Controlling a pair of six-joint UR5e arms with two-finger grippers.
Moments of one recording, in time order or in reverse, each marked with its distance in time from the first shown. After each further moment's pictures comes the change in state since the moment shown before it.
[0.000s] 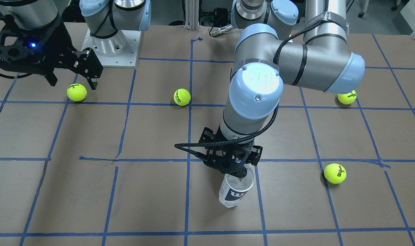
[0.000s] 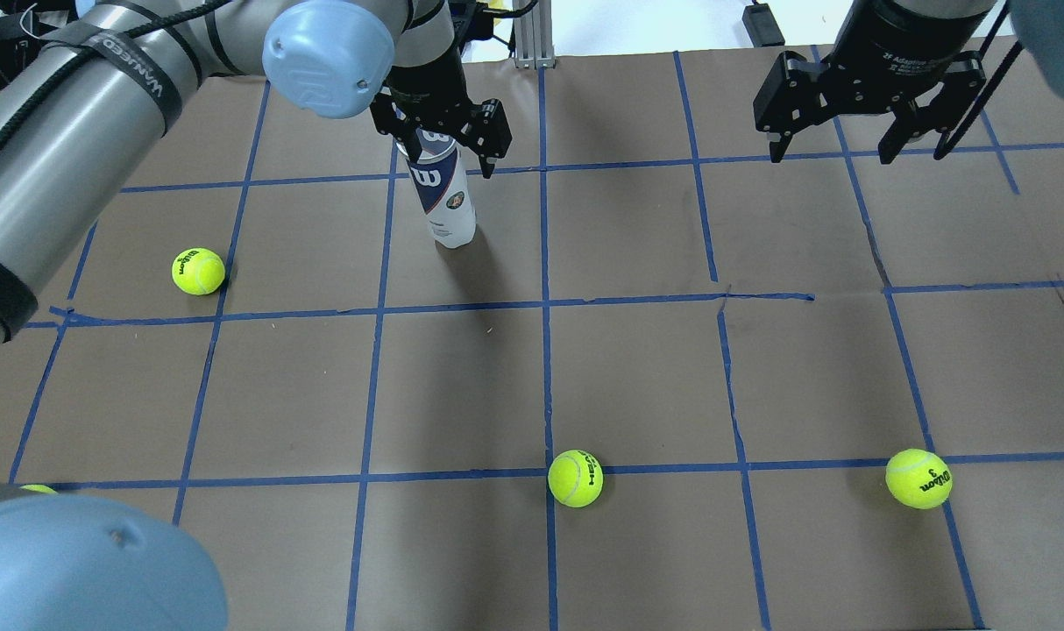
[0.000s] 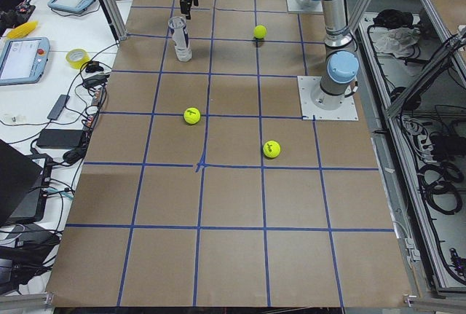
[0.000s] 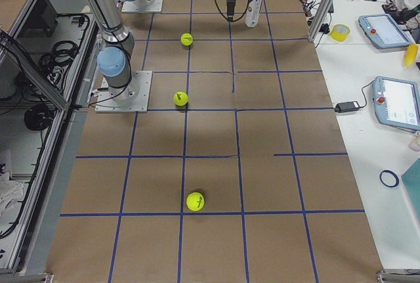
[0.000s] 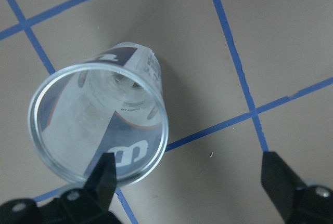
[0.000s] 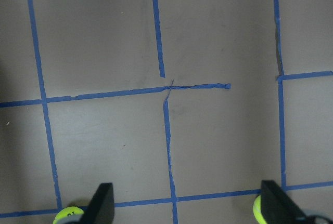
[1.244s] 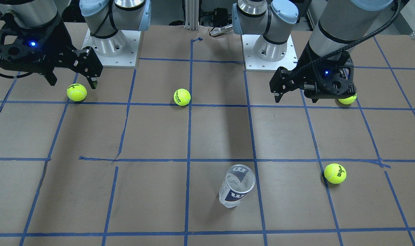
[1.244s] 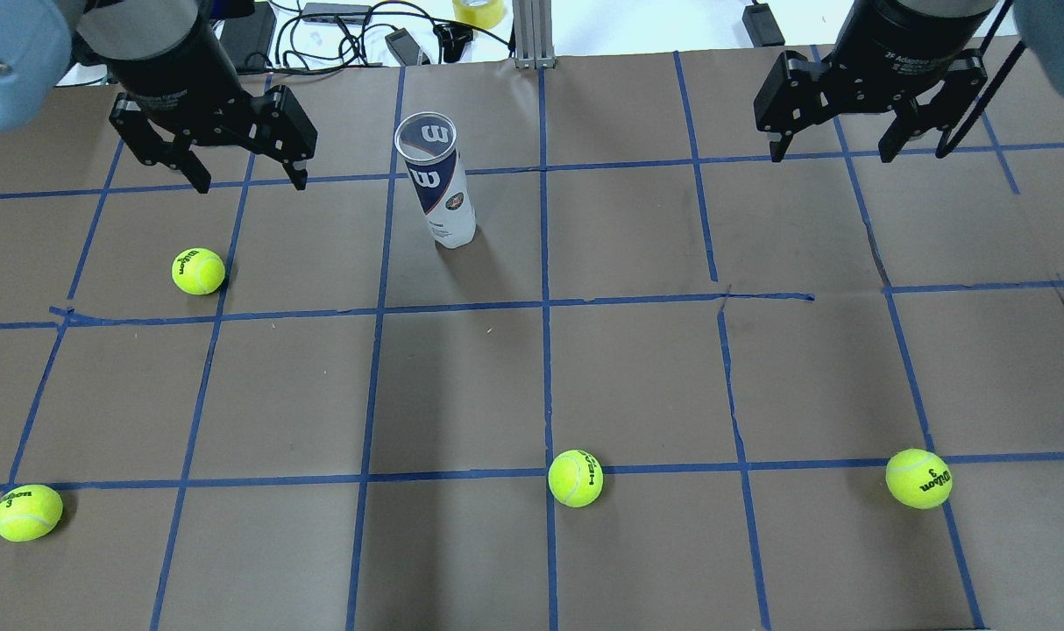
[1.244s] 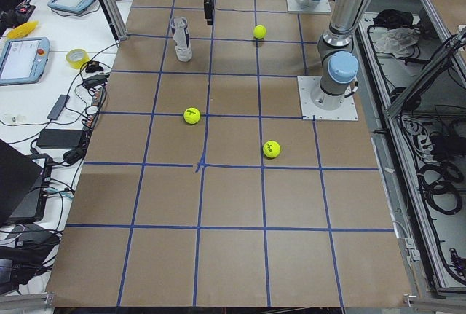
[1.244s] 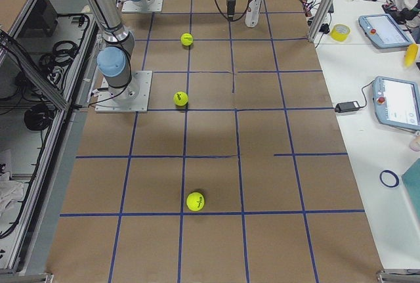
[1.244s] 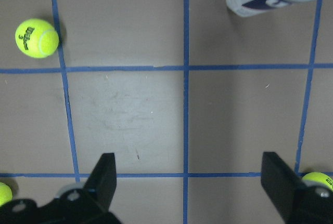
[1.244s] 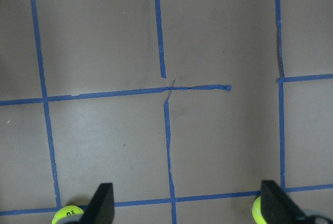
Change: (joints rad) left arm 0.234 0.342 -0.230 -0.143 0.061 -0.016; right arm 0.000 -0.002 0.000 -0.001 0.001 -0.014
